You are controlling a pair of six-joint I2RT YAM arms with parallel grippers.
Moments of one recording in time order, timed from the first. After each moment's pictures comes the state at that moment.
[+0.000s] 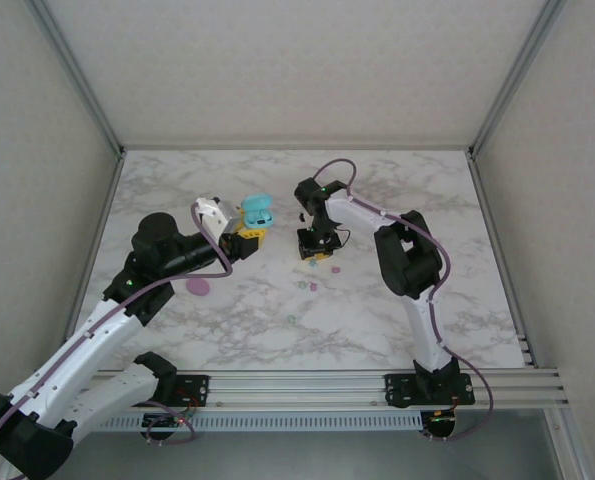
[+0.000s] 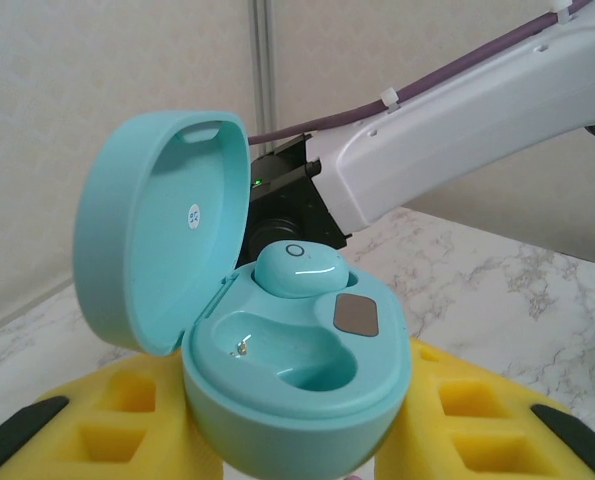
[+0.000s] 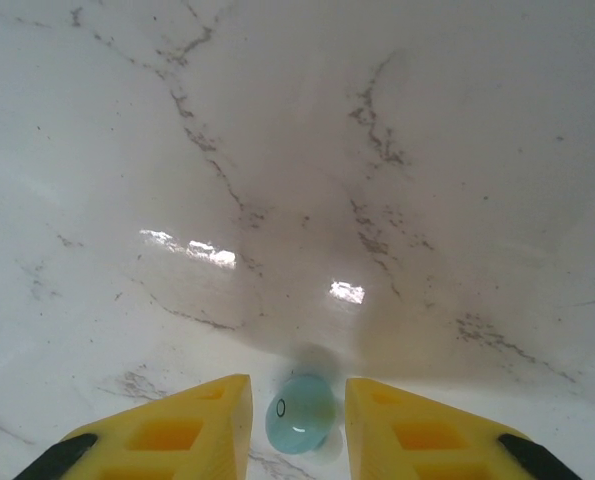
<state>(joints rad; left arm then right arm) -0.54 0.87 0.81 -0.04 0.52 0.07 0.63 2.21 1.74 -1.05 -0.18 0.33</state>
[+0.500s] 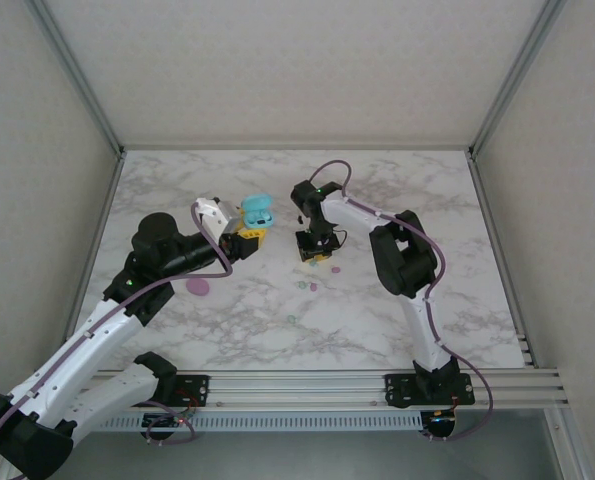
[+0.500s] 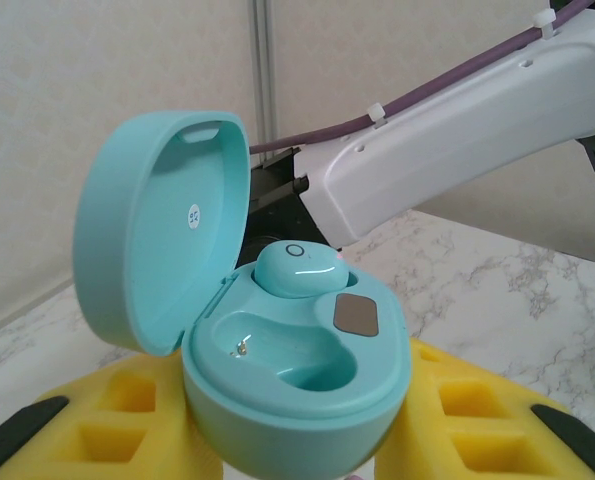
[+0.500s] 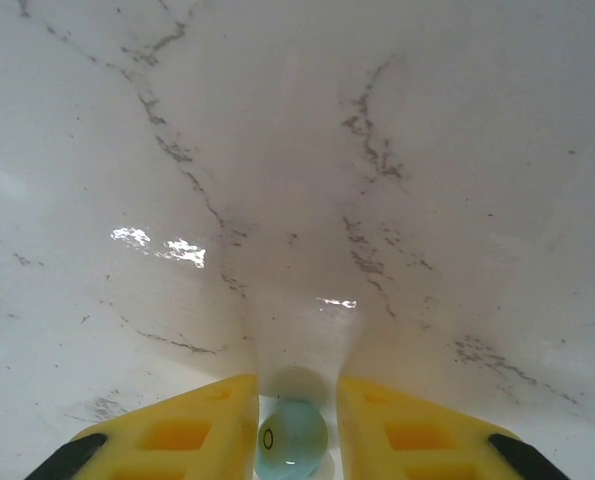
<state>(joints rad) -0.54 0.87 0.81 -0.04 0.52 0.07 0.64 2.24 1.77 -1.07 -0.13 0.33</state>
